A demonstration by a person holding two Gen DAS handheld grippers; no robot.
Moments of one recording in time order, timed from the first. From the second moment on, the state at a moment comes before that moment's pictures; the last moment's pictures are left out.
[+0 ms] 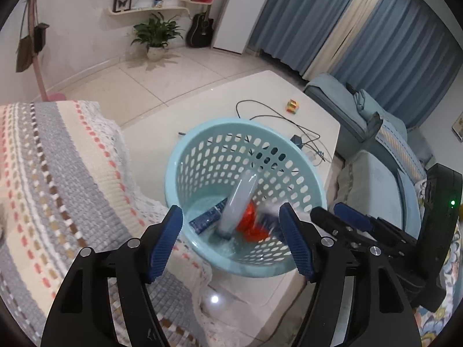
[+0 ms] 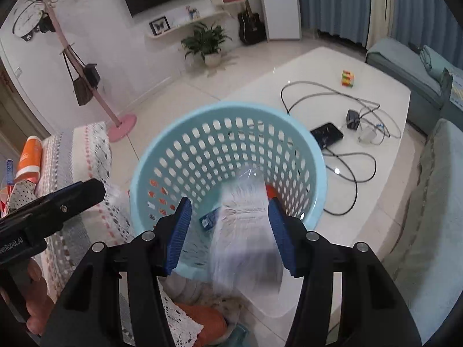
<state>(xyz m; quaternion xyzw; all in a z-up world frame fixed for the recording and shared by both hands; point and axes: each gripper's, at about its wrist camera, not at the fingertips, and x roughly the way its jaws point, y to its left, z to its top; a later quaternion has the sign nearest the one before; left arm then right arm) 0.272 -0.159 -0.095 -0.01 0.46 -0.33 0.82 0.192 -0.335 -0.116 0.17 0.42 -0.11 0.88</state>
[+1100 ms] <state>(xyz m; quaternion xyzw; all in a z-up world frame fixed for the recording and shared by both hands) 0.221 0.087 0.006 -0.06 0.32 -0.11 0.94 0.219 -0.137 -0.021 0.05 0.36 0.08 0.93</state>
